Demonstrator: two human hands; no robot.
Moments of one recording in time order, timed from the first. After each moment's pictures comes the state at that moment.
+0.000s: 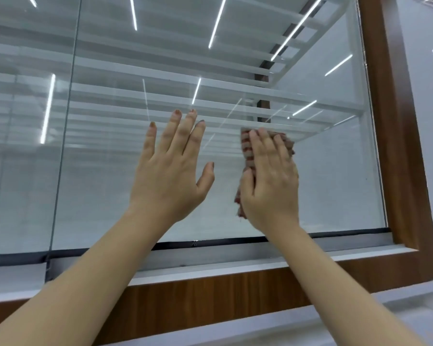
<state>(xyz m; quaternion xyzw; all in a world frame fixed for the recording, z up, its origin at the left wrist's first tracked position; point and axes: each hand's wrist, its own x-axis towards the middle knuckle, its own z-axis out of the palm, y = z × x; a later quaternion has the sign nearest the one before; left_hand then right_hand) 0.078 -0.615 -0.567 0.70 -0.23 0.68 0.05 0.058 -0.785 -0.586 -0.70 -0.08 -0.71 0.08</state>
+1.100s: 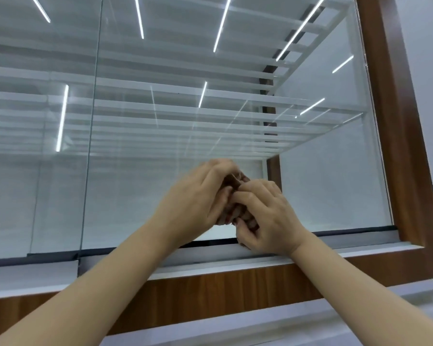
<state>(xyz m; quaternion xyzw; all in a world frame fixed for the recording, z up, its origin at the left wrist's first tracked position) 0.066 -0.612 -0.587 0.61 -0.51 0.58 0.16 0.054 -0.794 -0.606 -0.62 -0.38 -0.68 -0.08</state>
